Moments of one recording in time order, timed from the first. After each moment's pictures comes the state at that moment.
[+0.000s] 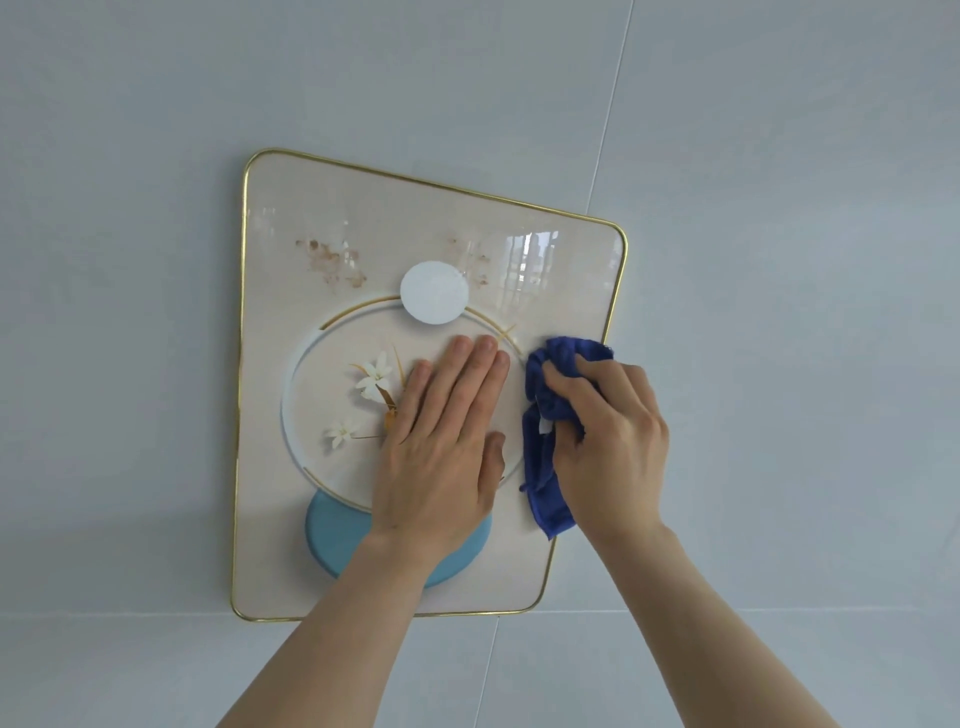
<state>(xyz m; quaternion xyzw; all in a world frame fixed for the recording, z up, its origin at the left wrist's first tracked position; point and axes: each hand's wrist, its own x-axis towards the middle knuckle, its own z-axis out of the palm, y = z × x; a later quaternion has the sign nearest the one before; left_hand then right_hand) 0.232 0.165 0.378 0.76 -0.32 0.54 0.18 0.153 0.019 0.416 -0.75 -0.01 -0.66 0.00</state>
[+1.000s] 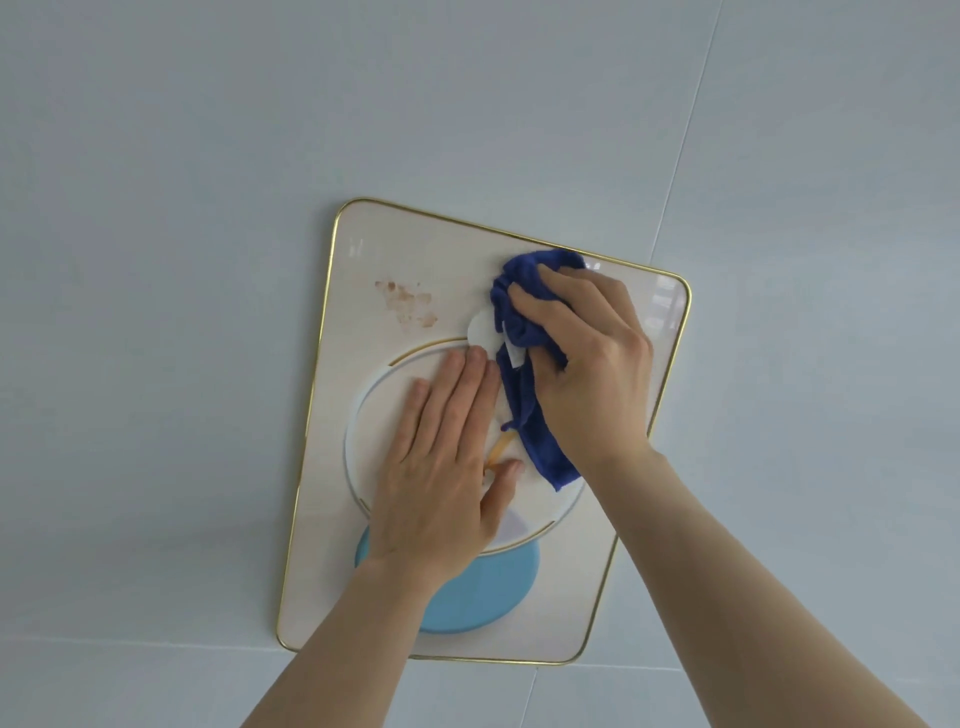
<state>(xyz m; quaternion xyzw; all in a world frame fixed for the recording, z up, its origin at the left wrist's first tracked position) 0.254 0.205 0.386 0.77 -0.29 0.53 0.19 0.200 0.085 0.502 -0.73 -0.15 -0.67 -0.01</state>
